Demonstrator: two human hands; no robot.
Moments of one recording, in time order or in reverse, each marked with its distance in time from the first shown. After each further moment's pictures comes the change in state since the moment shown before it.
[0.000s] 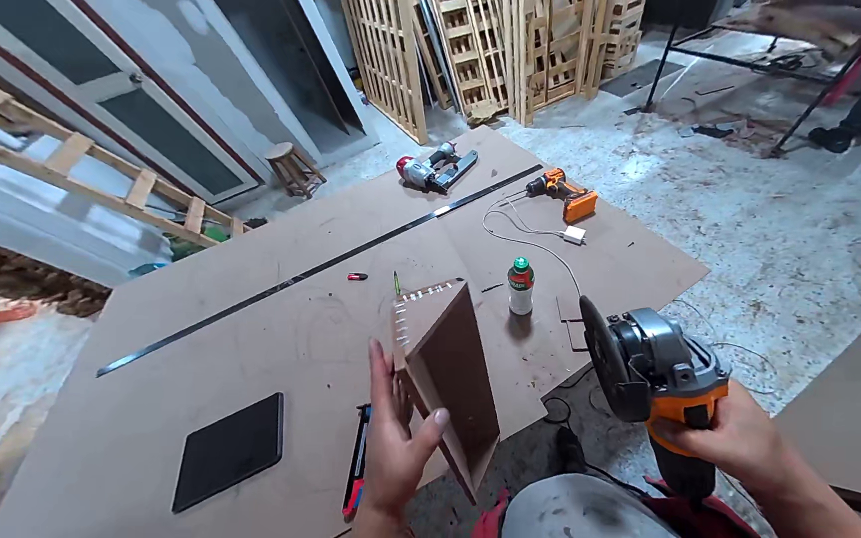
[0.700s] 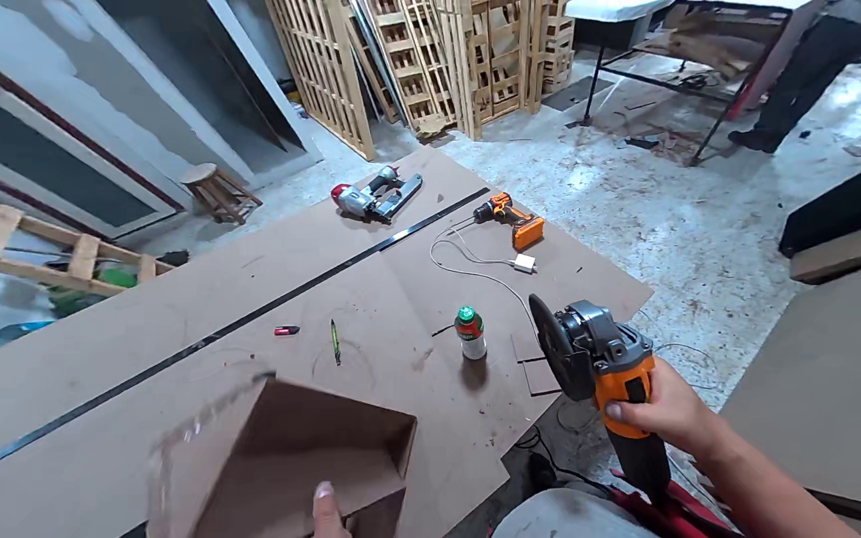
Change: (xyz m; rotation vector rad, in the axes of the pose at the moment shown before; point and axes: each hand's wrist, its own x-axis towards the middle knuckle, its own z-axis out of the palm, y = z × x) left_hand 0.029 -0.064 0.044 0.215 0.747 0.078; right_hand 0.097 0.037 -0.053 0.235 -0.063 0.124
